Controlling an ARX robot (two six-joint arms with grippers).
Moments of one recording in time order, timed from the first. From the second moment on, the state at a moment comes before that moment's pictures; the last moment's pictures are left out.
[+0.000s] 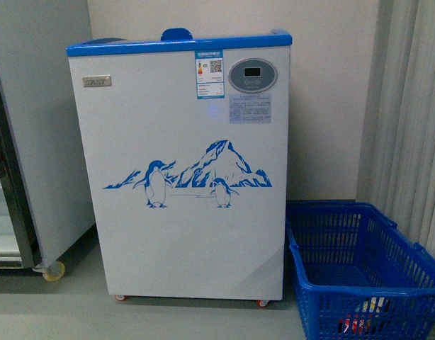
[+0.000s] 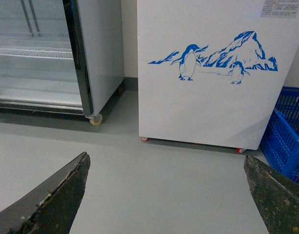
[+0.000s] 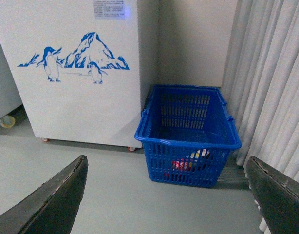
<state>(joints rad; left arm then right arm) 0.00 0.00 0.02 0.00 0.00 0.00 0.00 0.00 0.02 0.00 0.00 0.00</state>
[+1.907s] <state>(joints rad) 0.00 0.00 0.02 0.00 0.00 0.00 0.00 0.00 0.02 0.00 0.00 0.00</state>
